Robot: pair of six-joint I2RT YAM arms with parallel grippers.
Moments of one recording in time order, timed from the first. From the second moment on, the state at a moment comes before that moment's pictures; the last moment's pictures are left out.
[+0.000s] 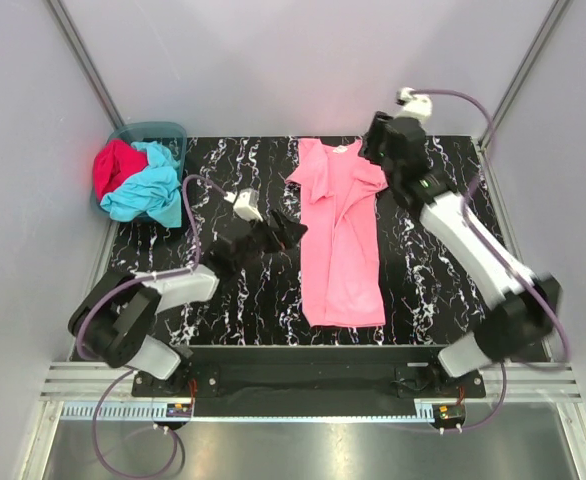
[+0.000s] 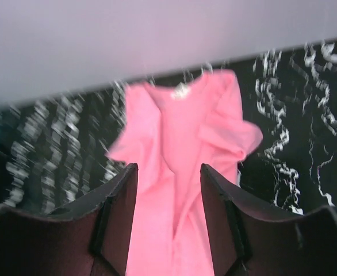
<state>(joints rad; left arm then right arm) -0.64 1.43 0.55 0.64 0.01 -0.75 0.44 1.64 1.54 -0.26 0.39 0.36</state>
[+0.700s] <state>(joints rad) -0.34 2.32 1.48 0.57 0.28 -0.89 0.46 0.81 0.79 -0.10 0.32 0.64</state>
